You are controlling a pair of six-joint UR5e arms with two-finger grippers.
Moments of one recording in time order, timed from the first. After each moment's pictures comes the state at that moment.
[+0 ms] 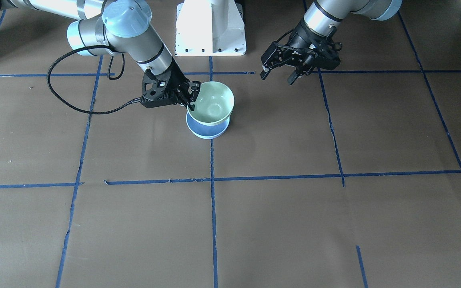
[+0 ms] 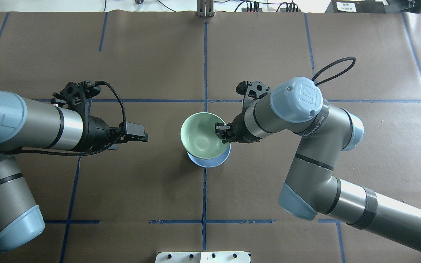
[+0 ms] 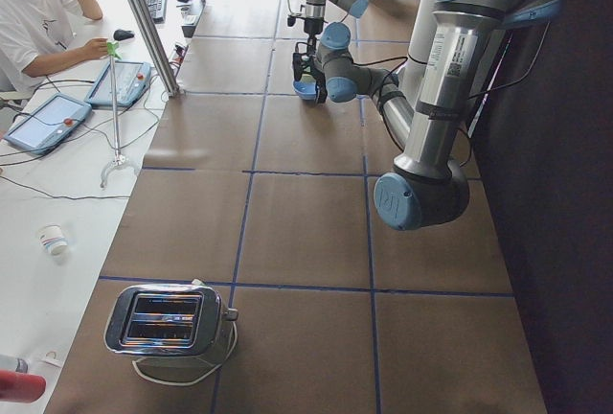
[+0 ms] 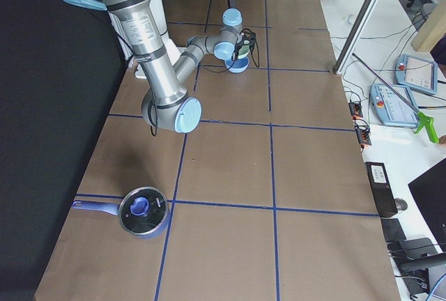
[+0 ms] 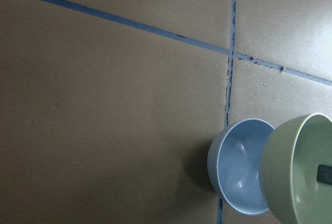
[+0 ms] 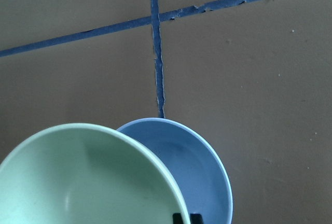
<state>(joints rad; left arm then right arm) -0.59 -1.83 -2.08 -1.99 -1.93 -1.47 0.53 -1.02 1.75 -1.23 1.95 1.41</state>
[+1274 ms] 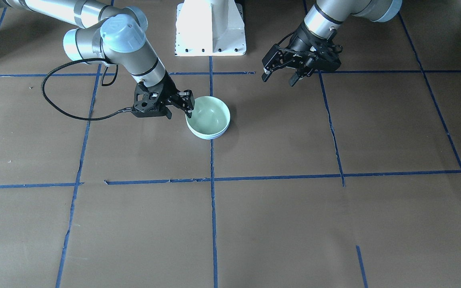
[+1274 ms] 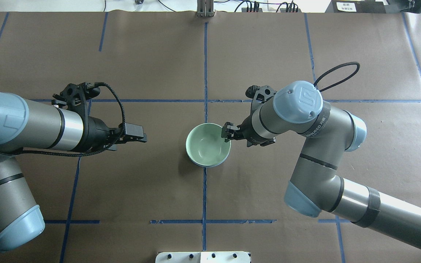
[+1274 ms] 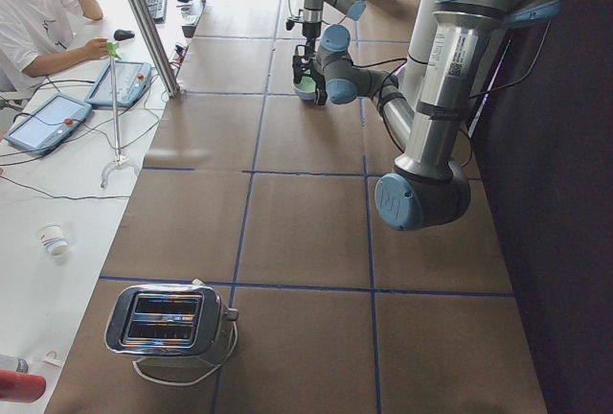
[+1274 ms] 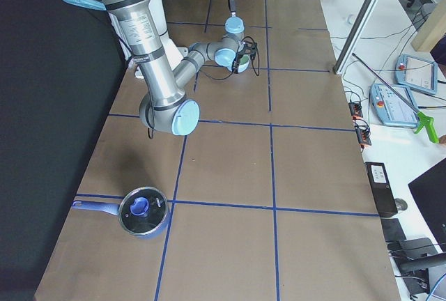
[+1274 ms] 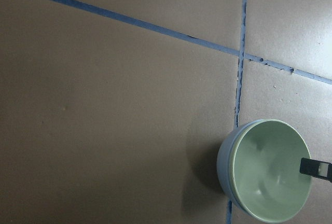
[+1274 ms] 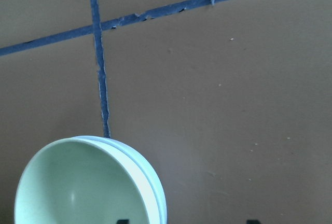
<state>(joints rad) -0.59 -1.83 -2.07 -2.00 -1.92 -1.47 0.56 -1.10 1.77 -1.24 1.97 1.41</state>
